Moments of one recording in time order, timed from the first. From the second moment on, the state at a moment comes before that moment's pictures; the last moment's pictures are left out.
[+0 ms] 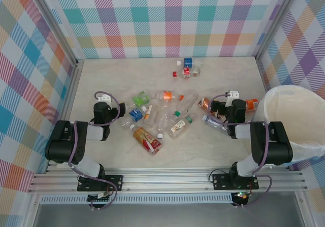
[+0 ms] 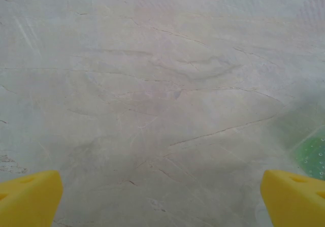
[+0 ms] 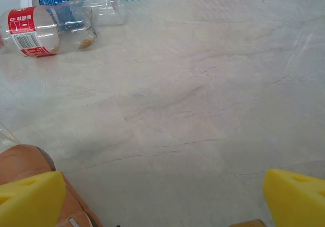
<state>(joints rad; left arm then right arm) -0.07 1.58 0.40 0.73 -0.08 -0.10 0.02 1.53 0.39 0.74 -0.03 0.04</state>
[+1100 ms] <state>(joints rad) -0.07 1.43 0.42 0.58 -0.09 -0.10 0.03 1.36 0.52 0.44 -0.06 0.05</state>
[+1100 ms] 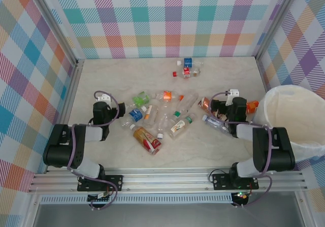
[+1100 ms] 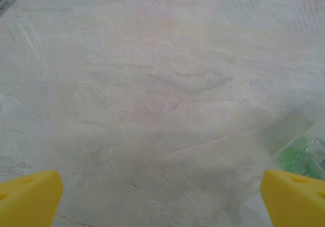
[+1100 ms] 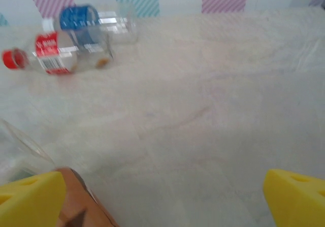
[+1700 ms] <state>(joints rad) -0.07 1.15 0.57 0.09 -0.06 -0.42 0.08 1.54 1.10 -0.40 0.23 0.58</state>
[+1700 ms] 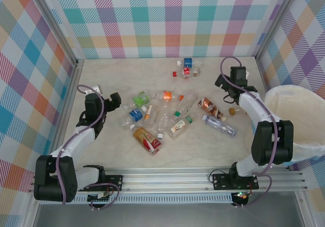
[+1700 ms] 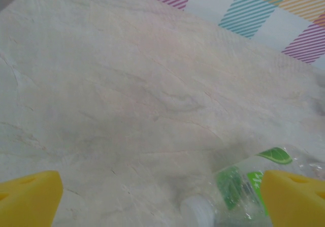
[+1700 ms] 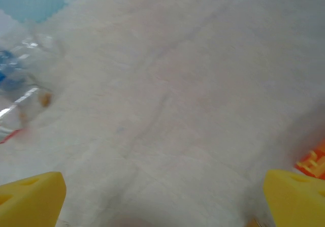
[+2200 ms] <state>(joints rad) -0.07 1.12 0.57 0.02 0.06 -0.53 0.13 1.65 1.06 -0.63 0.45 1.08</state>
